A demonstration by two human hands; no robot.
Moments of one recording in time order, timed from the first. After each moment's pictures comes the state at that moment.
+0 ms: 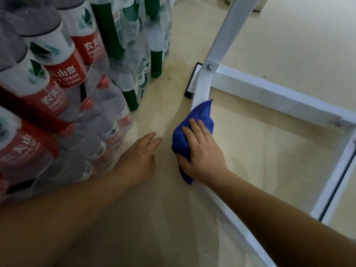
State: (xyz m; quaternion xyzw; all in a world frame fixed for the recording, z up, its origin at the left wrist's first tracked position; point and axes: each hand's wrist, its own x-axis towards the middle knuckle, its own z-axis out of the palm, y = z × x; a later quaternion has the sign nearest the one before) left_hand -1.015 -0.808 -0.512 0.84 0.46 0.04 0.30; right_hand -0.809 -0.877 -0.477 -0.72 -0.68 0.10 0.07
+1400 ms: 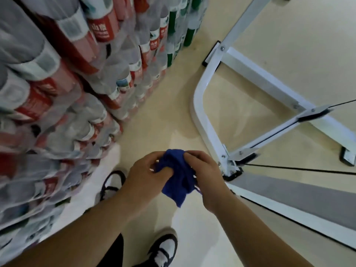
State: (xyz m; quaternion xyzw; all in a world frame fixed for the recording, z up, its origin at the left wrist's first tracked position) left_hand -1.107 -1.134 -0.139 0.38 0.63 0.16 0.66; right_hand -0.944 -1.148 -0.141 -0.71 -0.16 0.62 0.29
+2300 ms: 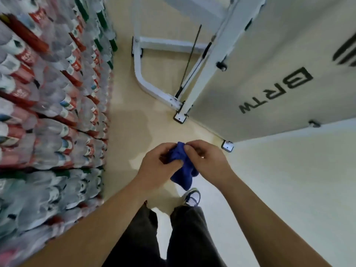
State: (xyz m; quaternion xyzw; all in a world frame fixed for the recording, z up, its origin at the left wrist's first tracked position) left_hand -1.162 -1.421 0.243 0.60 0.44 0.05 0.67; right_hand -1.017 -1.517 0.267 -0.81 -0.26 0.42 0.31
